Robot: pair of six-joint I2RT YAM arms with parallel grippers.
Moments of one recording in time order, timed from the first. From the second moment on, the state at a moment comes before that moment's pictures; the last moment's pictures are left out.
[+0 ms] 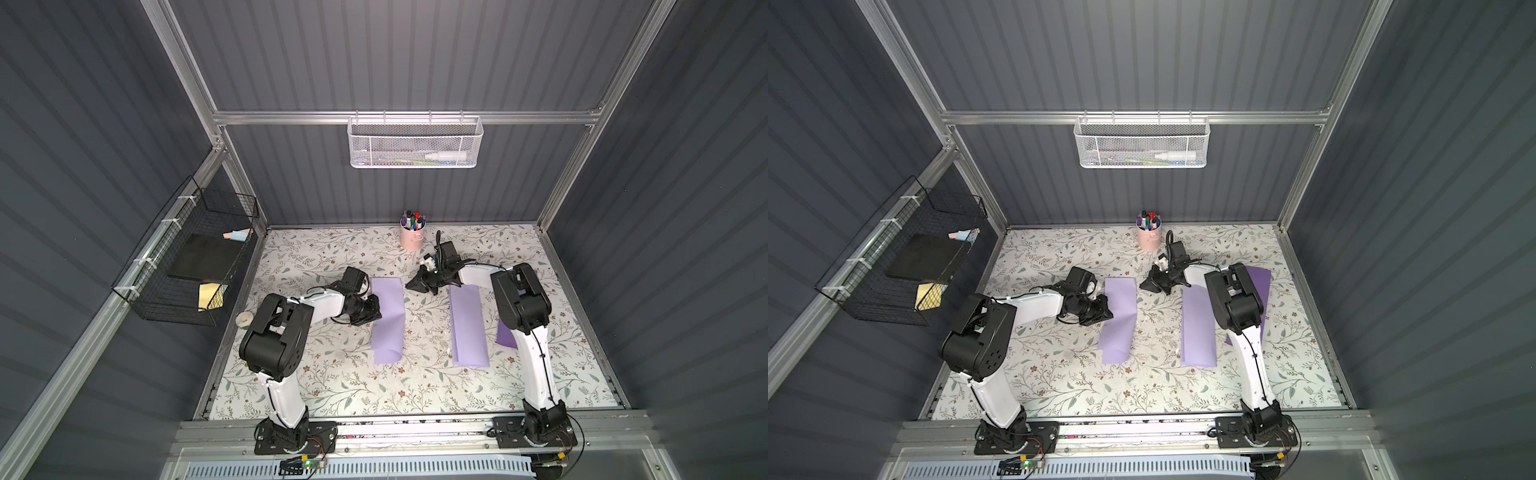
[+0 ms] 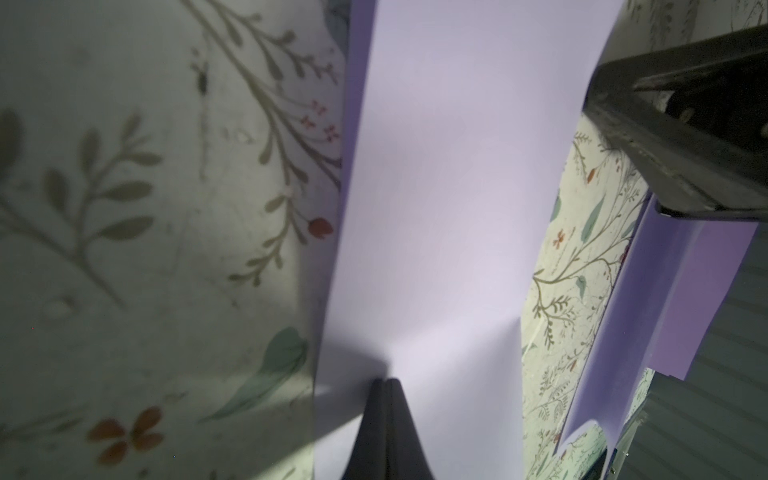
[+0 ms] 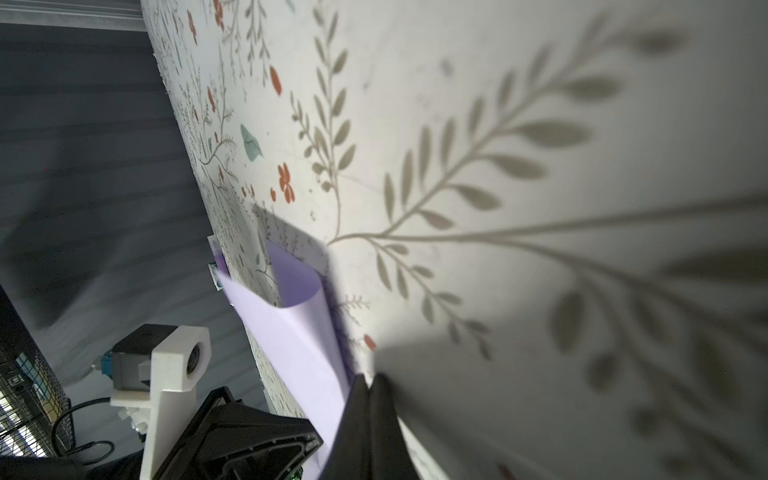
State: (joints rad) left arm -0.39 1.82 0.99 -0.29 0.44 -0.63; right arm 0.40 2.31 1.54 -0.22 -0.75 0.77
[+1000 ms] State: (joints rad) left arm -0.39 1.82 0.99 -0.29 0.44 -0.62; right arm 0.50 2.40 1.71 -0.30 -0.77 0.79
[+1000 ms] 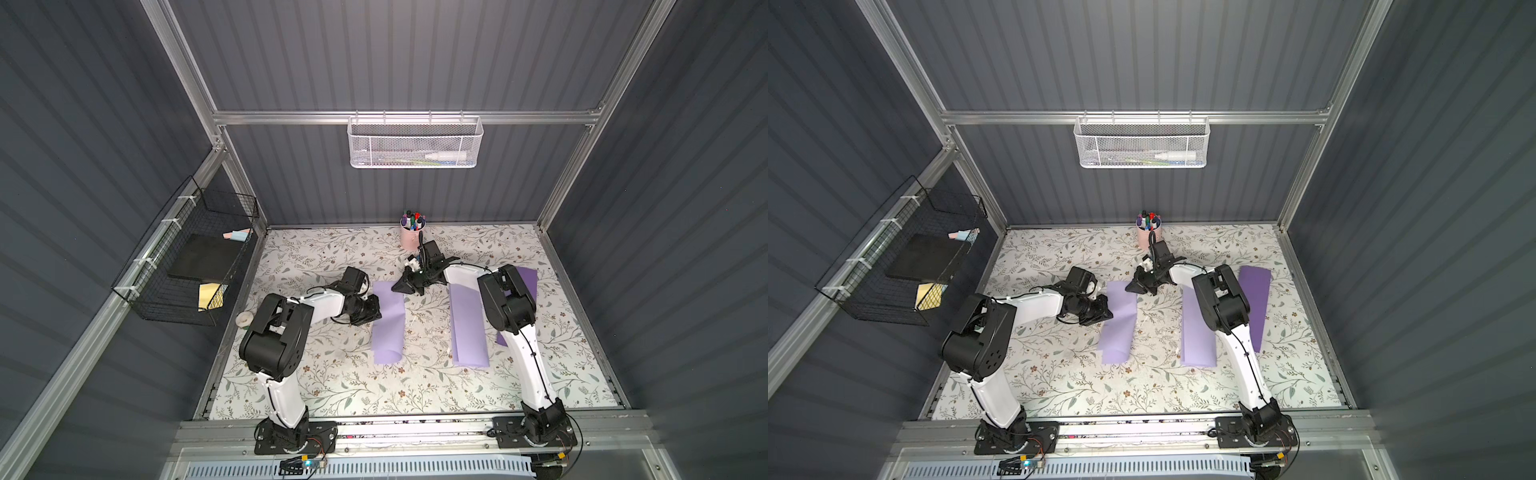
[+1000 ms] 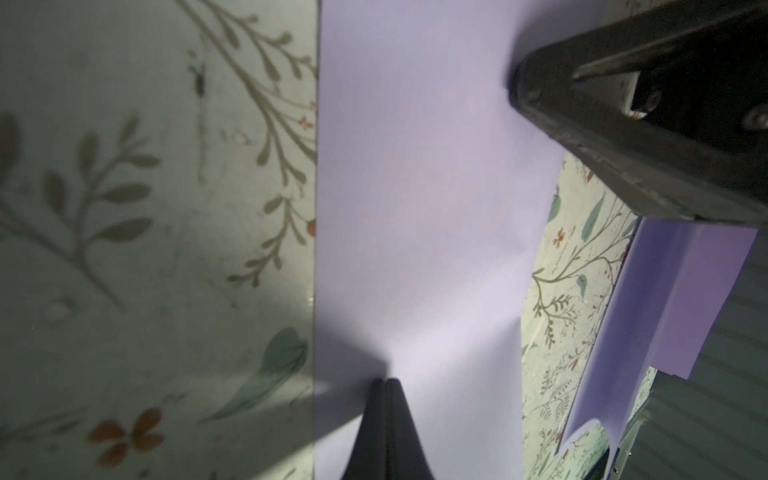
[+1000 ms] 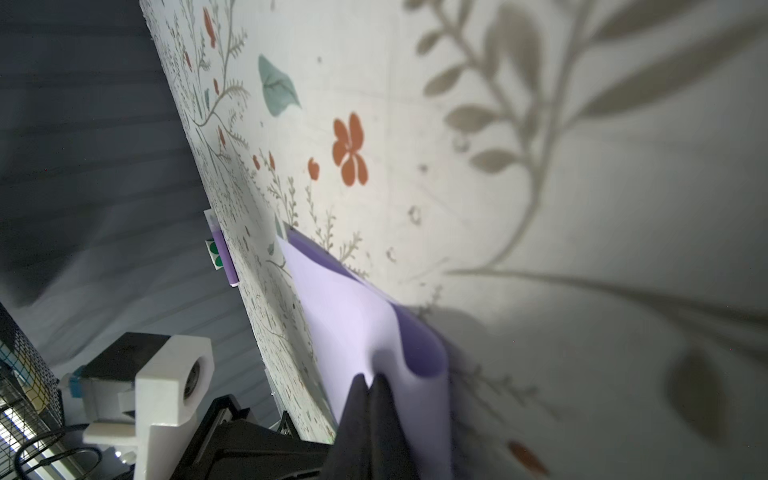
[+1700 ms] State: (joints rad) left arm -0.39 1.82 0.99 -0.30 0.42 -0.61; right arm 0.42 2.22 1.62 -0.43 -0.72 0.73
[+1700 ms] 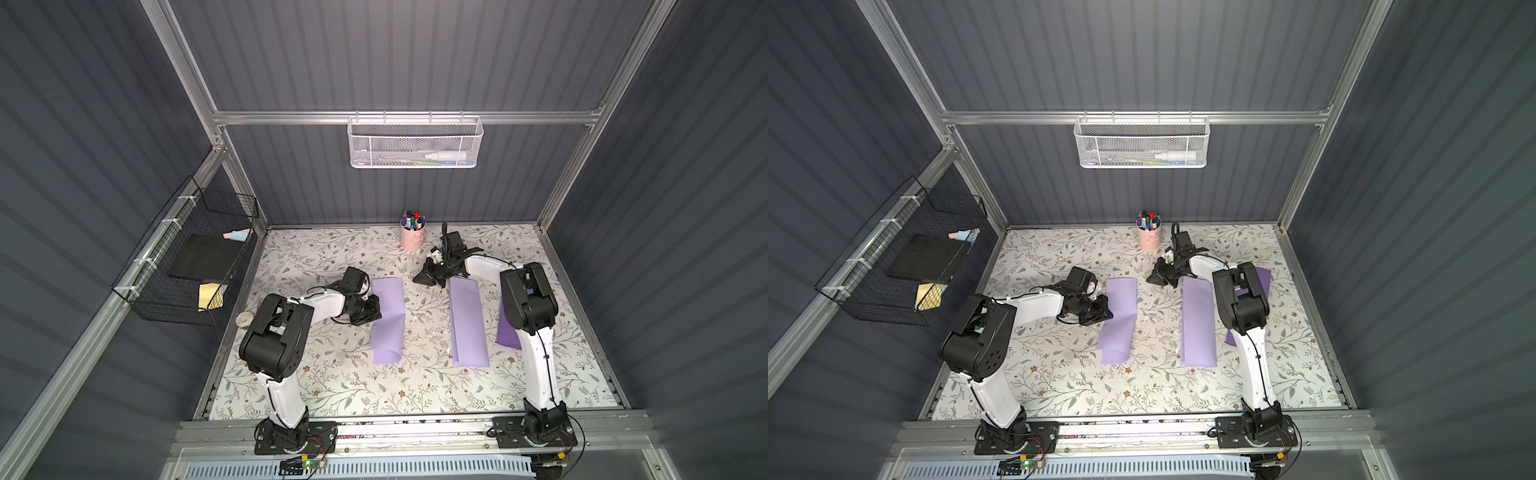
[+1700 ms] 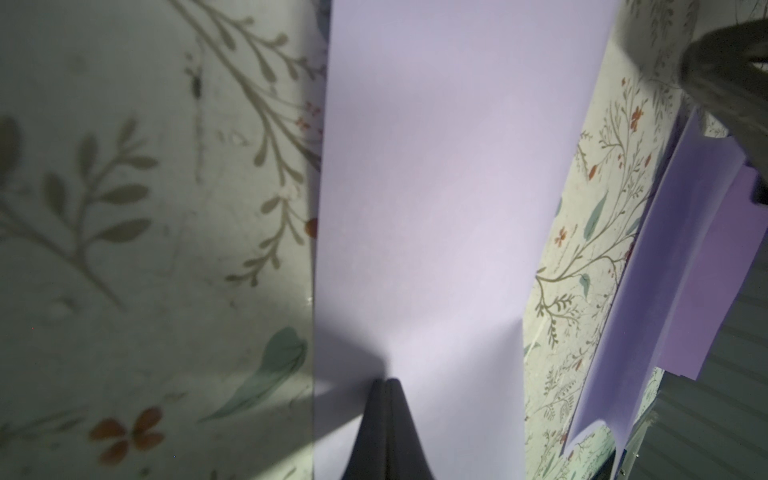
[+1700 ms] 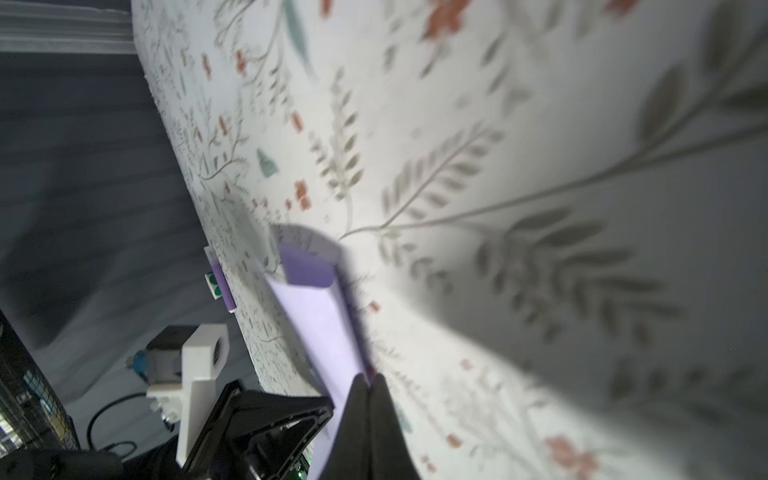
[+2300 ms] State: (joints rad) left arm -0.39 1.82 1.00 -0.31 0.42 -0.61; right arm 0.61 2.10 1.26 -0.26 -0.72 0.79
